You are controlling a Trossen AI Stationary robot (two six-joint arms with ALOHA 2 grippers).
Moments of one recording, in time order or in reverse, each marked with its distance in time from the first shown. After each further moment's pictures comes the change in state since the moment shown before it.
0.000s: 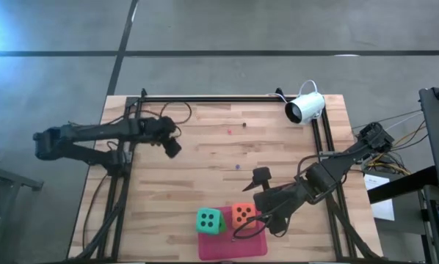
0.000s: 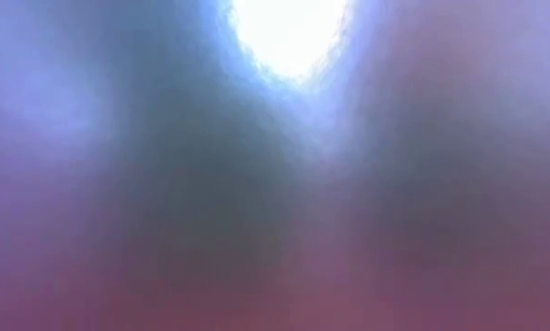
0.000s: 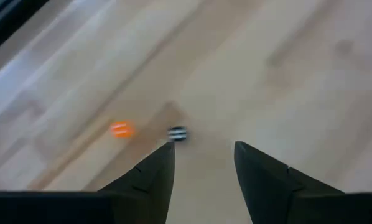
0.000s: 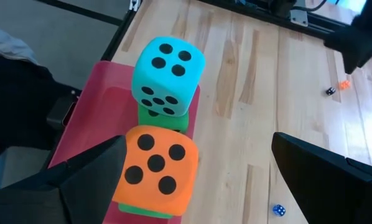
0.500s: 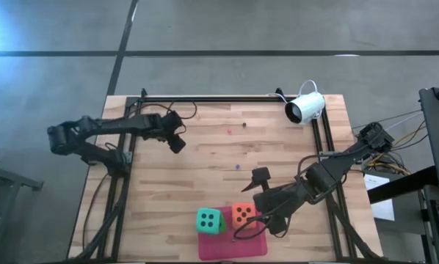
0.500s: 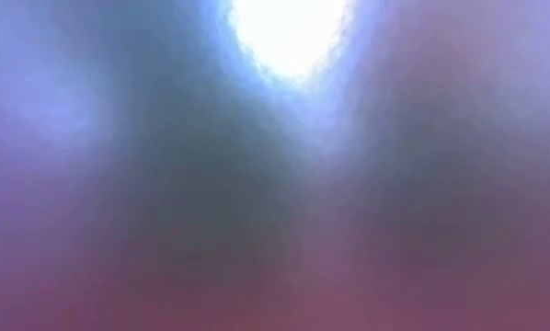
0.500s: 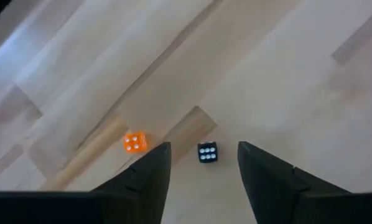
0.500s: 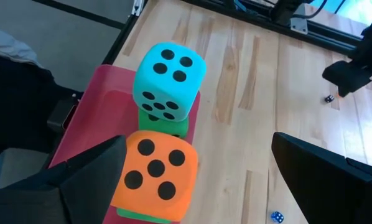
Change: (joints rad) left arm 0.128 0.204 -0.006 0.112 0.022 0.092; right arm 0.001 0.000 0.000 0.020 0.000 -0.026
